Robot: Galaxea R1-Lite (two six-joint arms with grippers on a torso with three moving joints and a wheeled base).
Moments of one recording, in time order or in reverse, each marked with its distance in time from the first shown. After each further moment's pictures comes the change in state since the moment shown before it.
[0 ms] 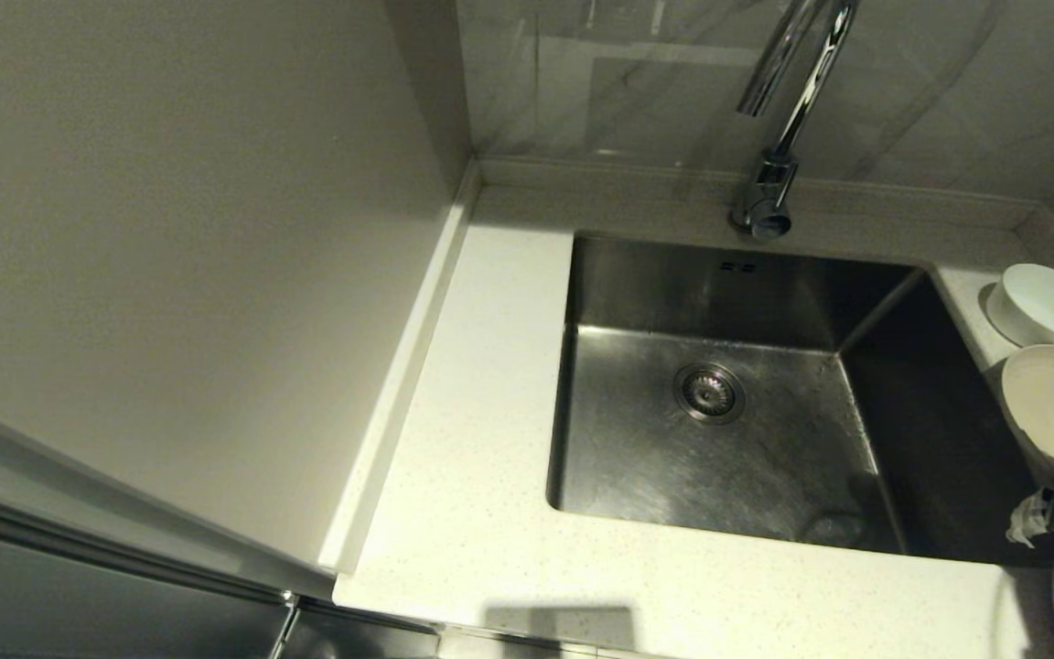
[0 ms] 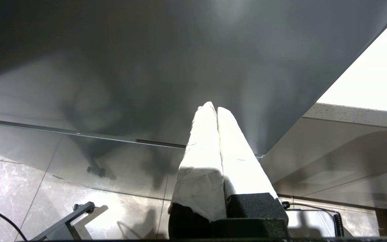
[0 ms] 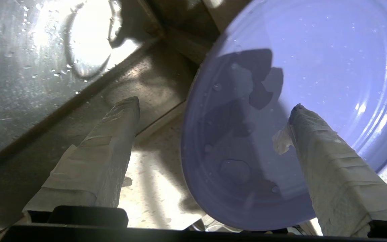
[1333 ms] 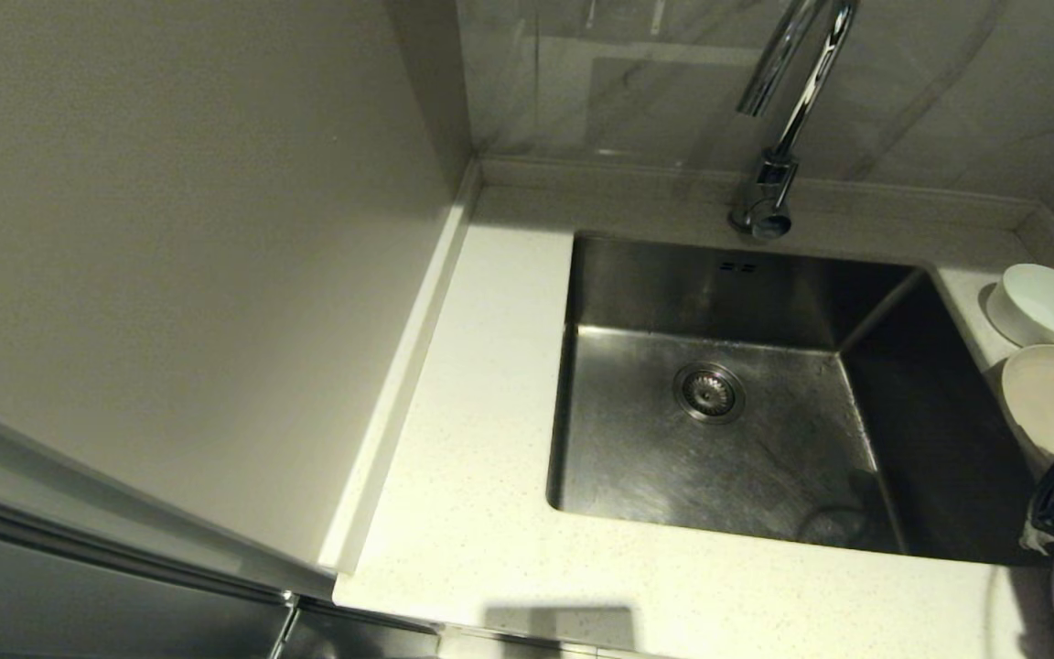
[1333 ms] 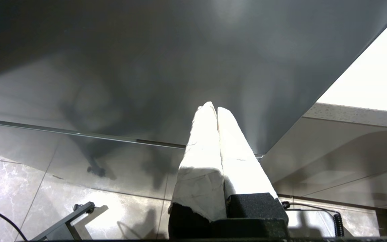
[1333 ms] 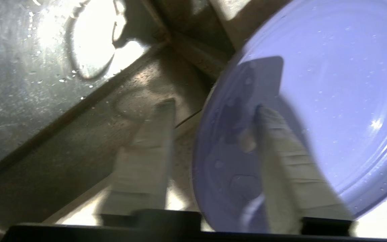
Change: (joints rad) left arm 0.000 0.000 0.000 0.000 0.000 0.000; right arm -0.009 0.039 0.007 -0.055 0.020 -0.006
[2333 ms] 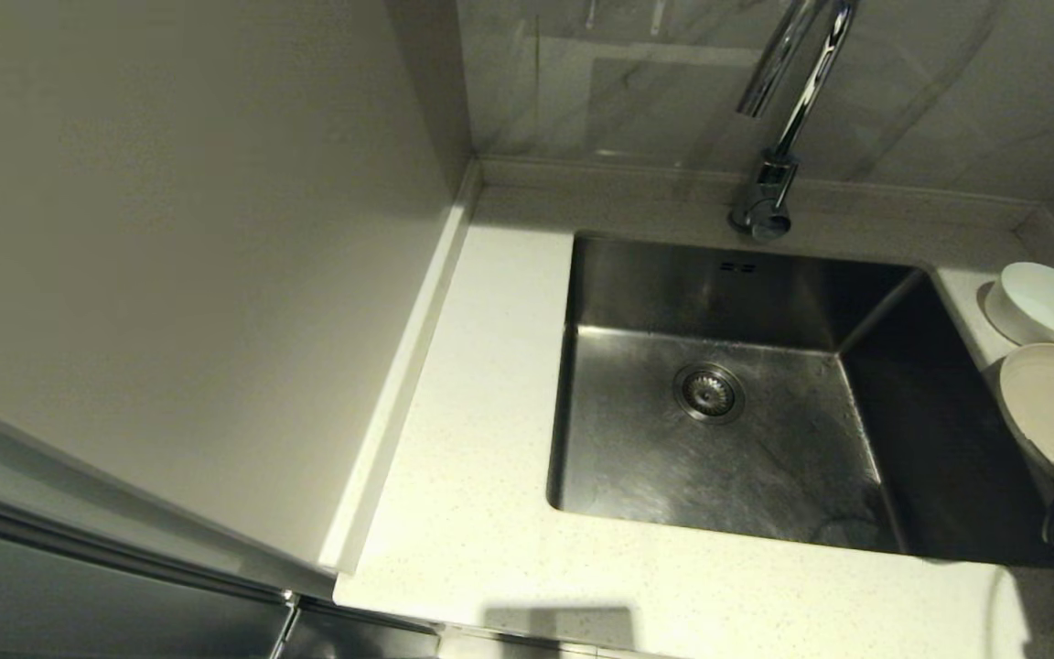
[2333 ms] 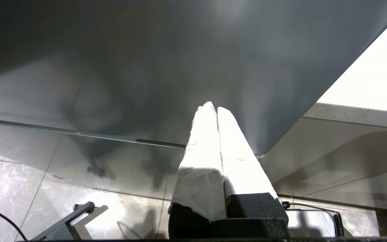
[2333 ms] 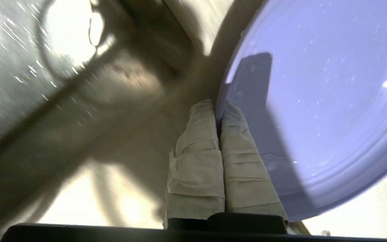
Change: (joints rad) left arm -0.001 0.000 0.000 0.000 0.000 0.000; right arm -0.047 -0.014 0.069 -0.003 -0.022 0.000
